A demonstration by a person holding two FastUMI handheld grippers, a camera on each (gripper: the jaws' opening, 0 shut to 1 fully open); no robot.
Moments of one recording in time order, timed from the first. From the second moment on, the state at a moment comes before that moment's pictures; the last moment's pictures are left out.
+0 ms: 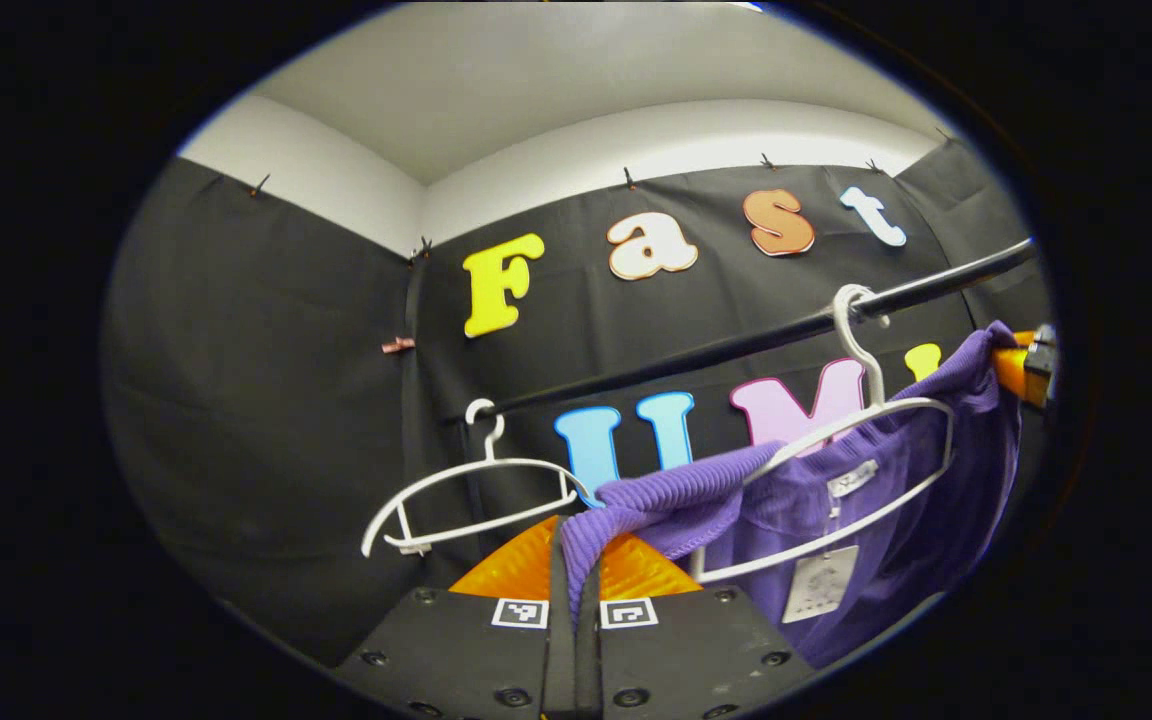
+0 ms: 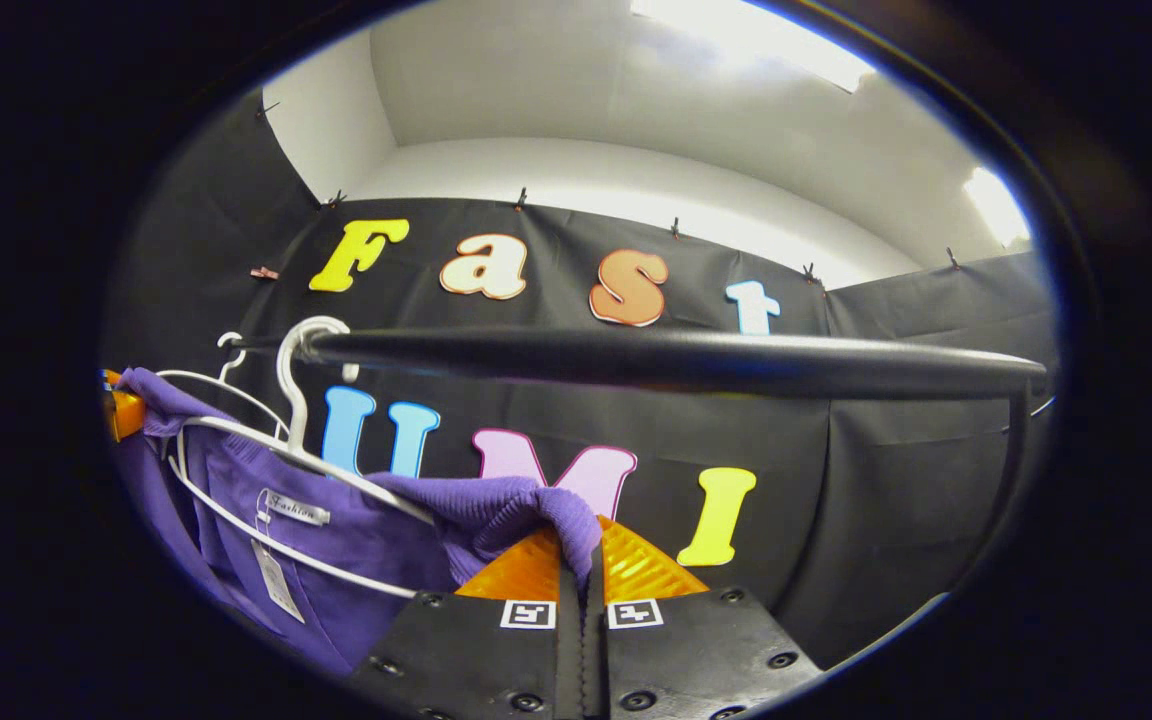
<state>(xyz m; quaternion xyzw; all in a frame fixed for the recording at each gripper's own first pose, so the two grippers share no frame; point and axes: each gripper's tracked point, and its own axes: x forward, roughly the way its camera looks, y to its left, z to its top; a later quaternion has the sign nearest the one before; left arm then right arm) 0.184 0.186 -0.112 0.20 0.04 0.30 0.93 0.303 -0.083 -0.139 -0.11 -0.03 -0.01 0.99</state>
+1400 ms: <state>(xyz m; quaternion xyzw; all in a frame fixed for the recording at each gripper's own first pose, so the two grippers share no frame) 0.206 0.053 -0.313 0.01 0.18 0.13 0.97 0.279 -0.138 -0.249 -0.14 0.07 -0.03 0.99</state>
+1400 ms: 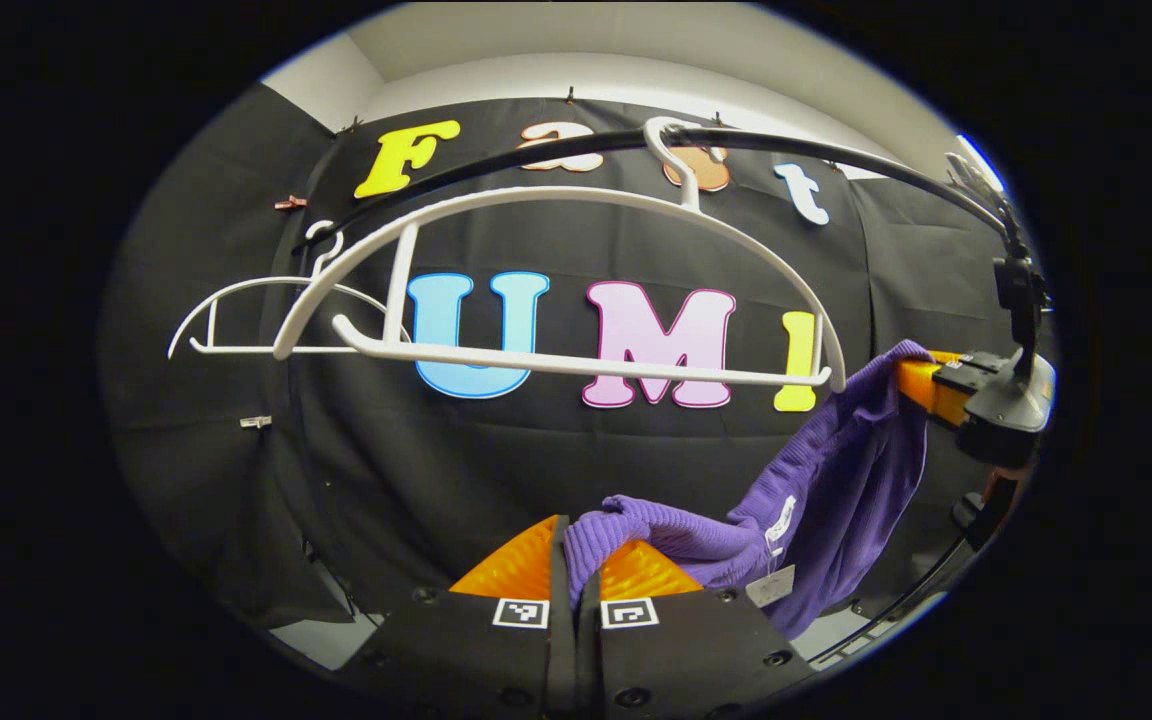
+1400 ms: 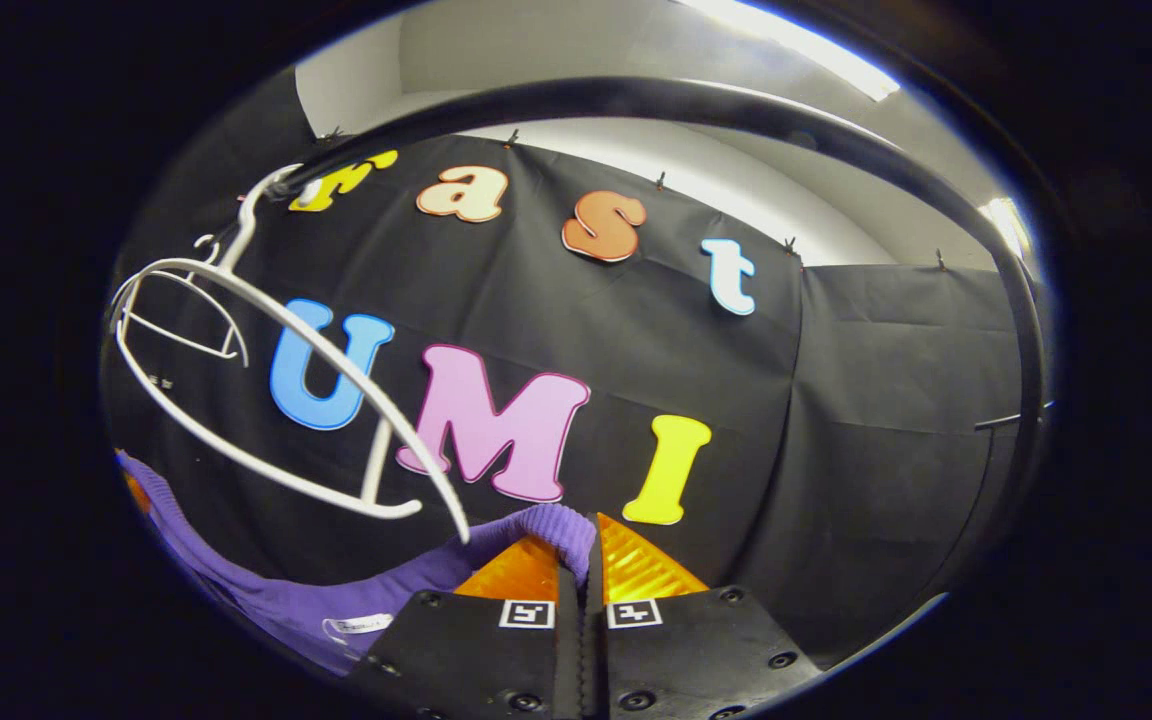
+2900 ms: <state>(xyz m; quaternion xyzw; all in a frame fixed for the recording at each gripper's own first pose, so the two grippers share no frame) 0.094 0.141 -0.289 0.00 0.24 0.20 0.95 0.153 0.178 -0.292 0.05 0.23 0.36 0.90</state>
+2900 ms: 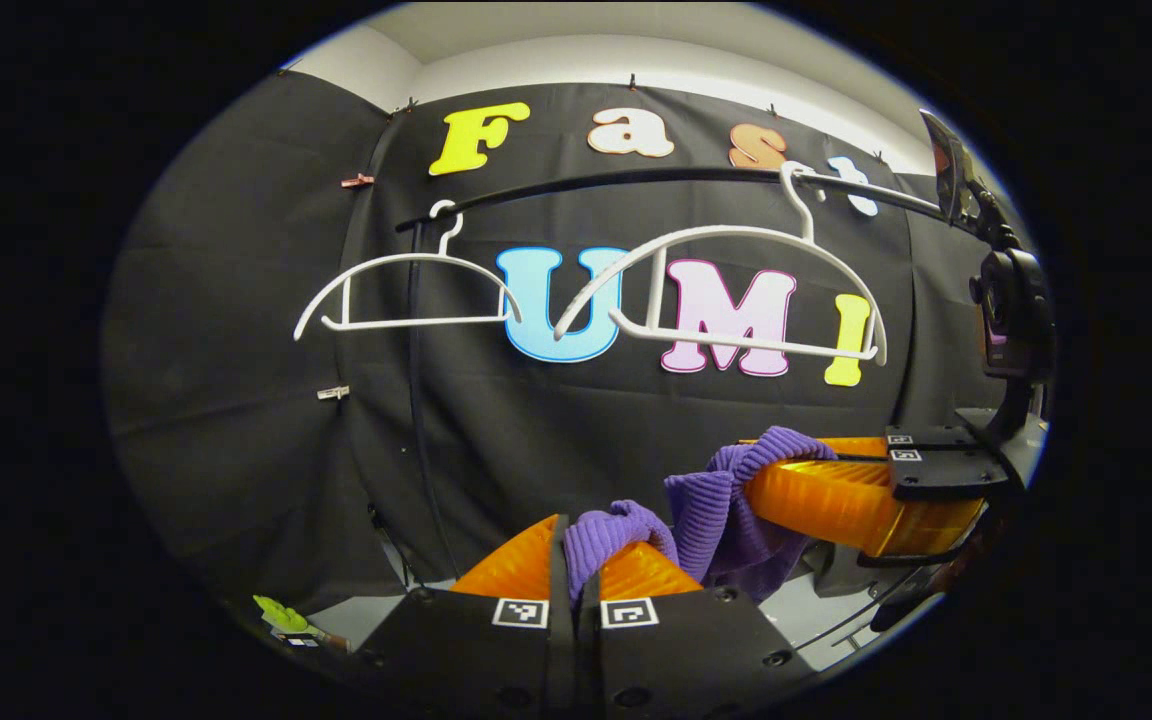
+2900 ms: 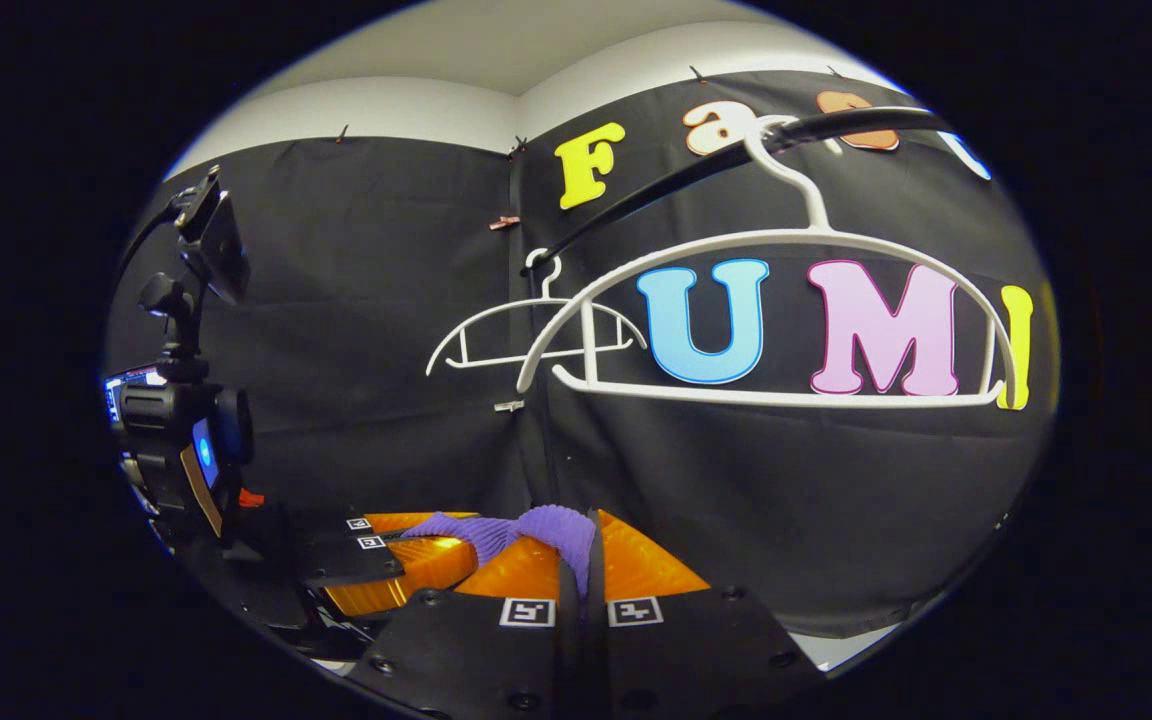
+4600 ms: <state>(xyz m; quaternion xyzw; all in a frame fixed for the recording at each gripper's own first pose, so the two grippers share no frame) 0.057 0.167 -0.352 -0.02 0.35 0.17 0.92 0.144 0.140 -0.359 -0.04 0.33 0.34 0.88</state>
